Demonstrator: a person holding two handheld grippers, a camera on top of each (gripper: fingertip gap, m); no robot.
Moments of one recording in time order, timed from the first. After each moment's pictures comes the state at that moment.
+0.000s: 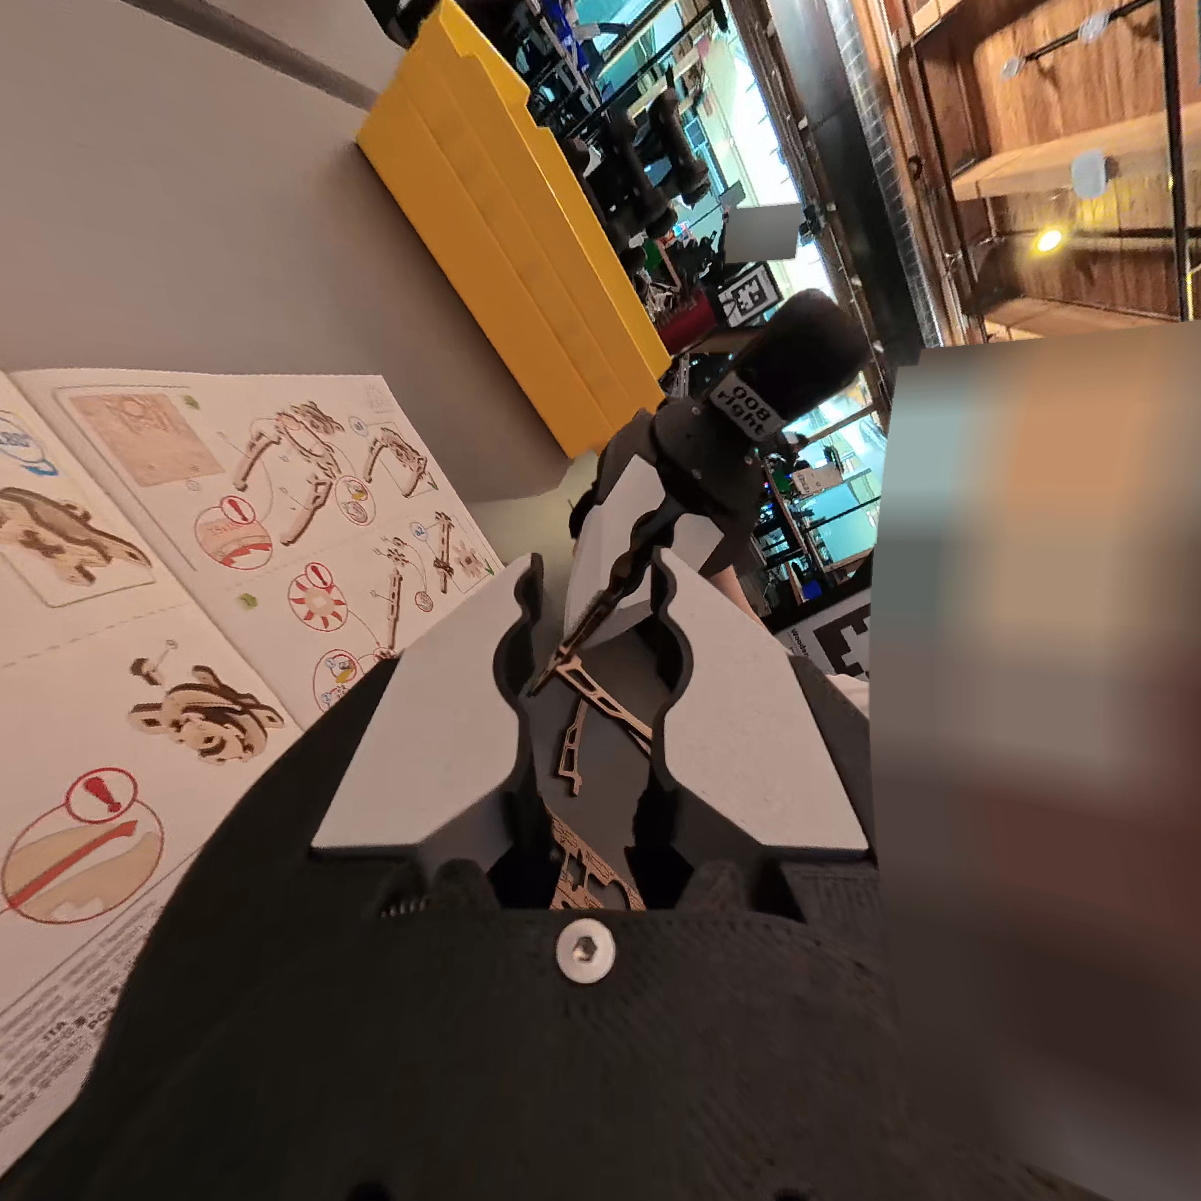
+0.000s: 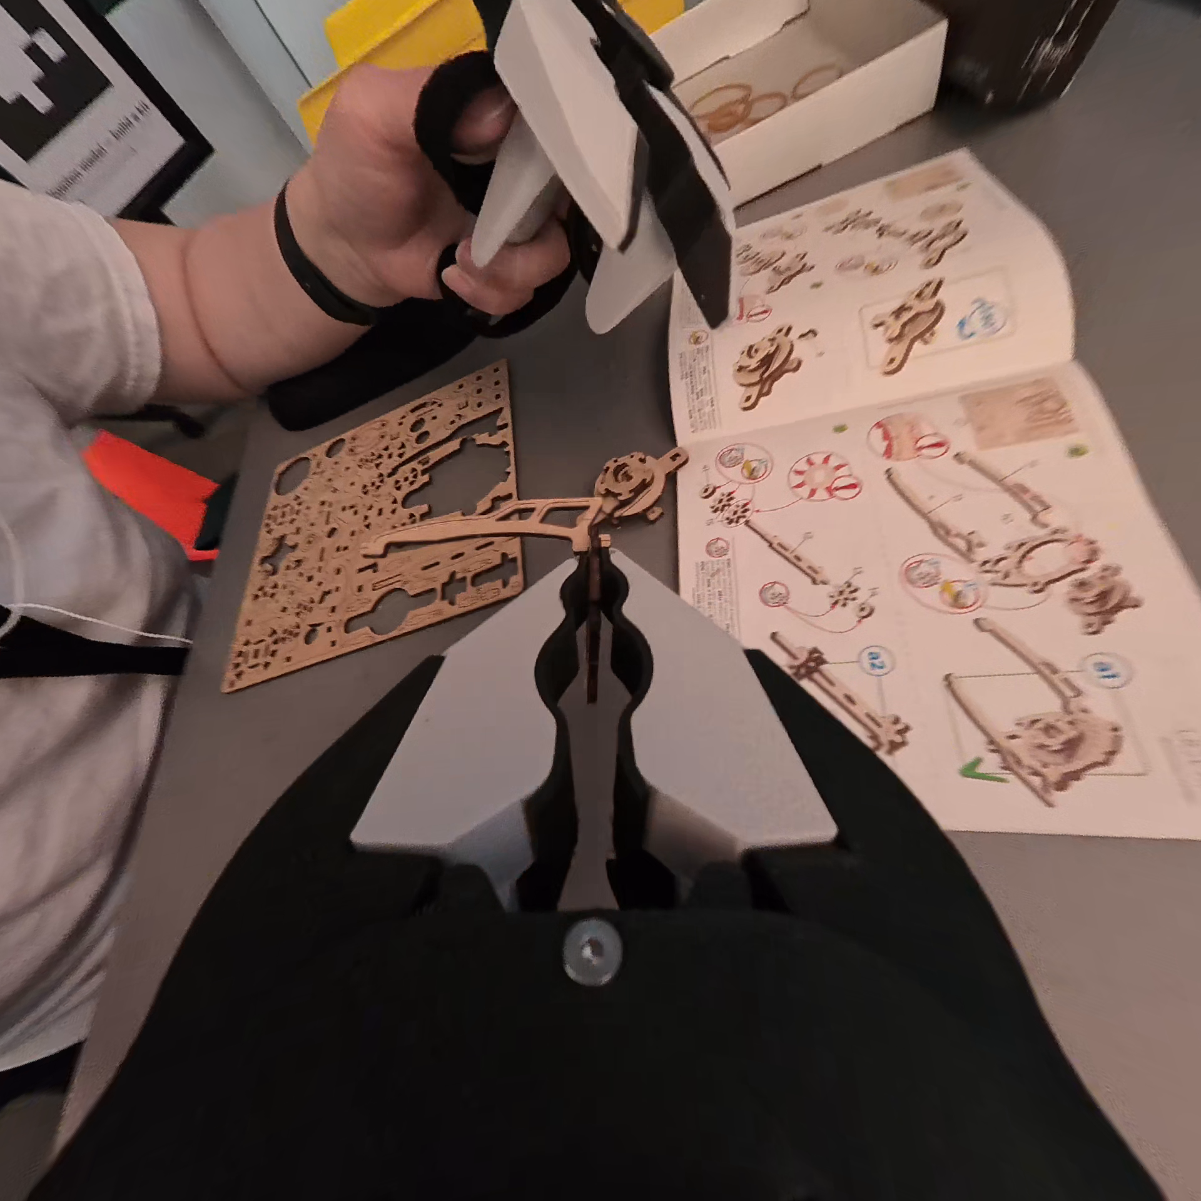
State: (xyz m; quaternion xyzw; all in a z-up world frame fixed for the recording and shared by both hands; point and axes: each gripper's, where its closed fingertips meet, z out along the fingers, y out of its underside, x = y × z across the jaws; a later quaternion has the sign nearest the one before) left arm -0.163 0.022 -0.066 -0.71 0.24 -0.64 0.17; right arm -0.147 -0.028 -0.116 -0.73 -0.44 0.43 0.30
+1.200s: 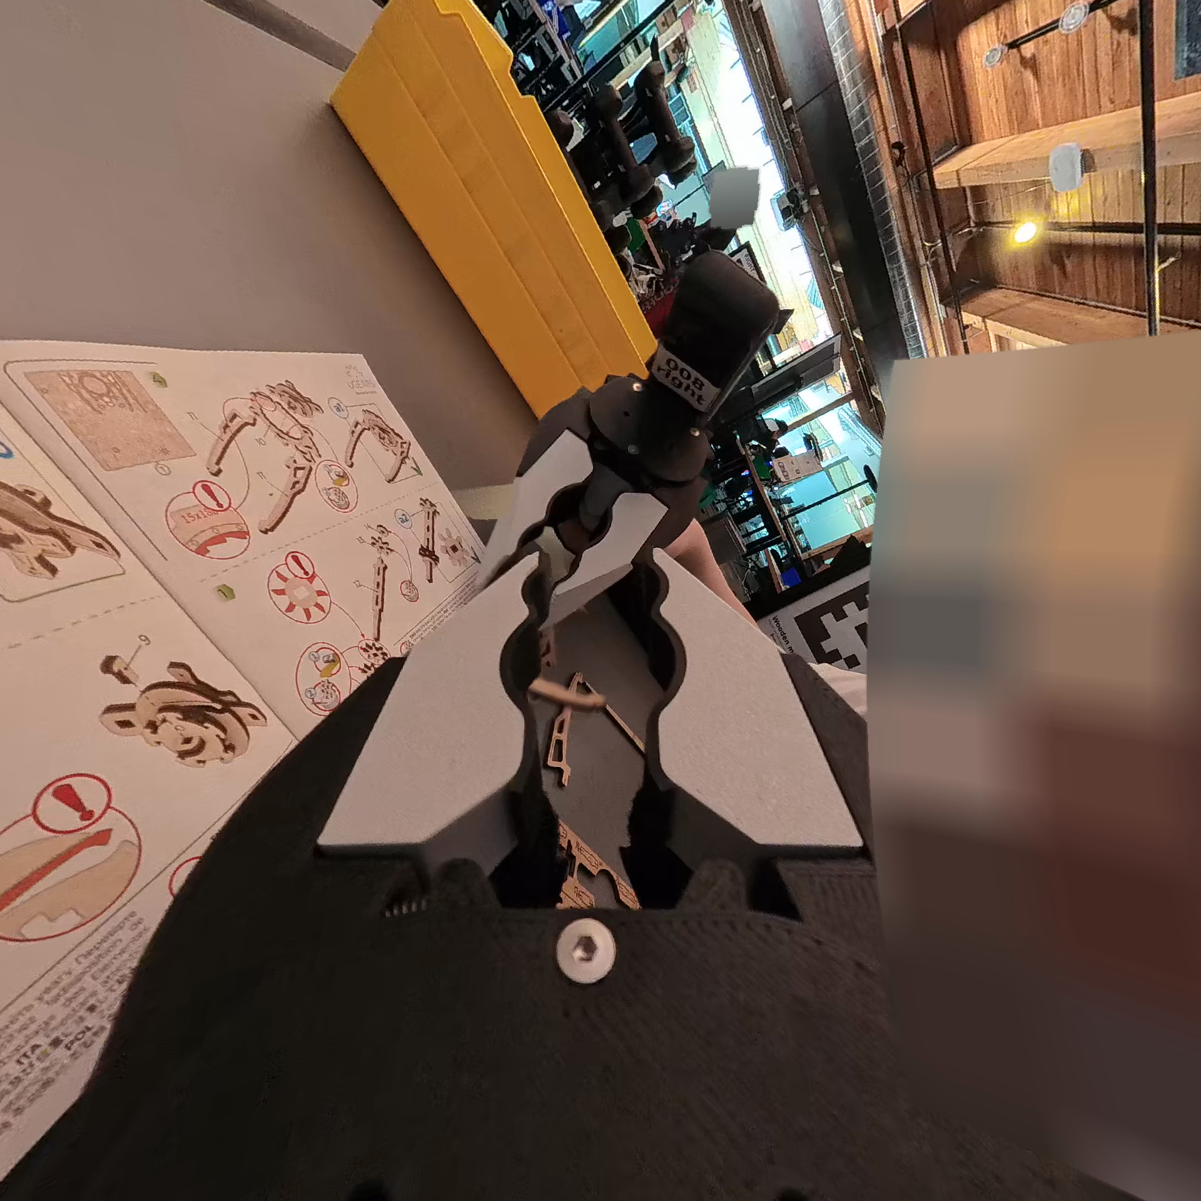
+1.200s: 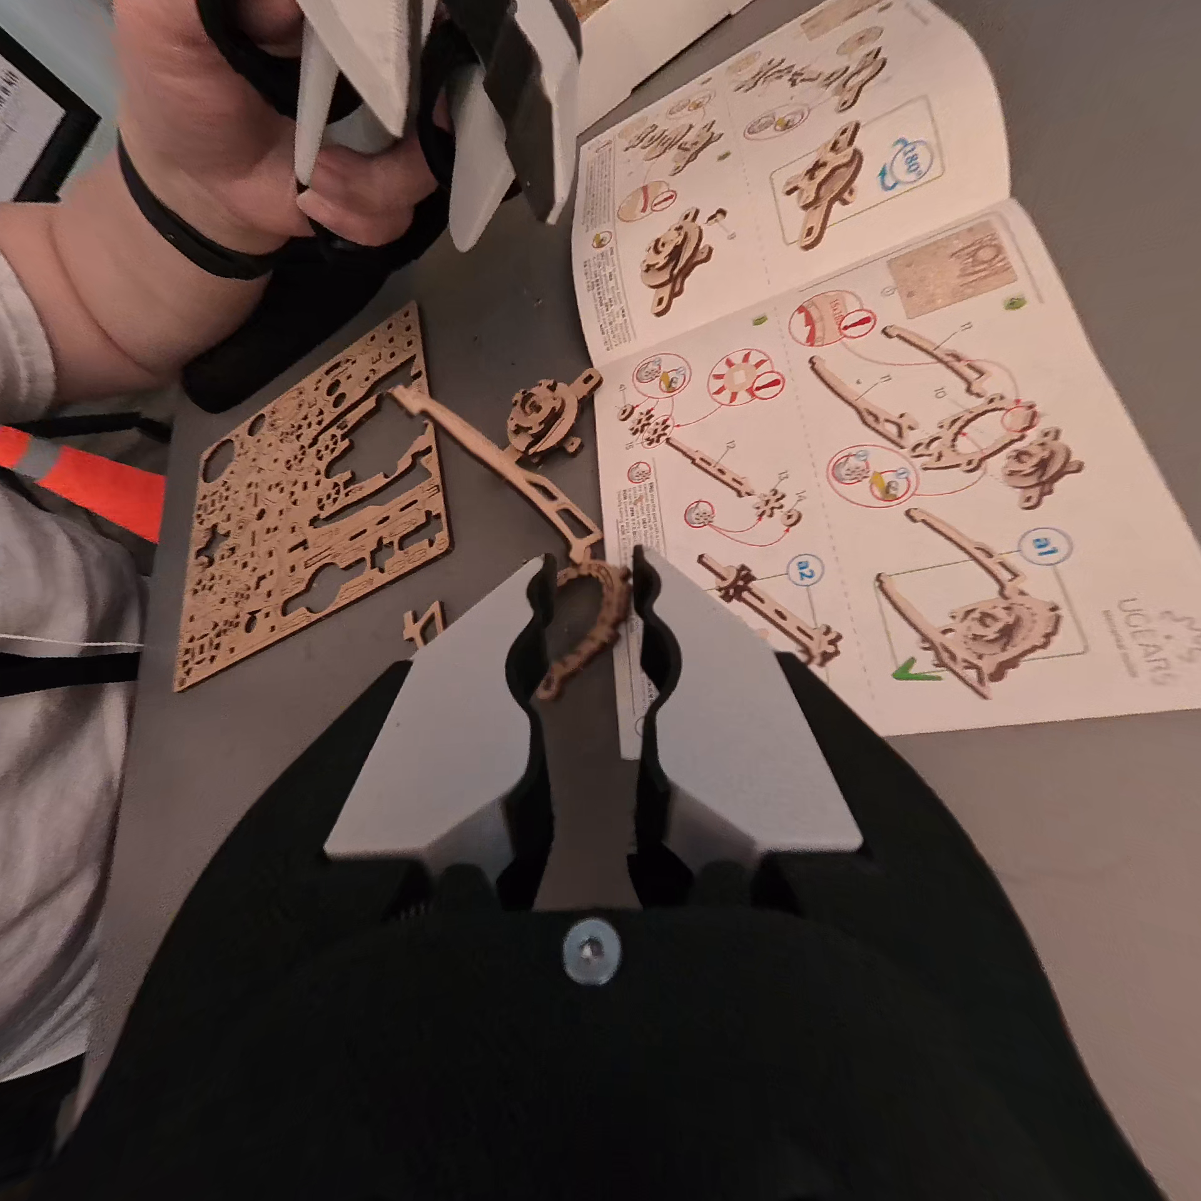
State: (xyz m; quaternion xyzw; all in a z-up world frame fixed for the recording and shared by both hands) left arm -0.161 0.017 -0.066 -0.71 0.24 -0.65 0.15; right arm -0.129 -0.012 -0.145 -0.78 -0.41 0.40 0.26
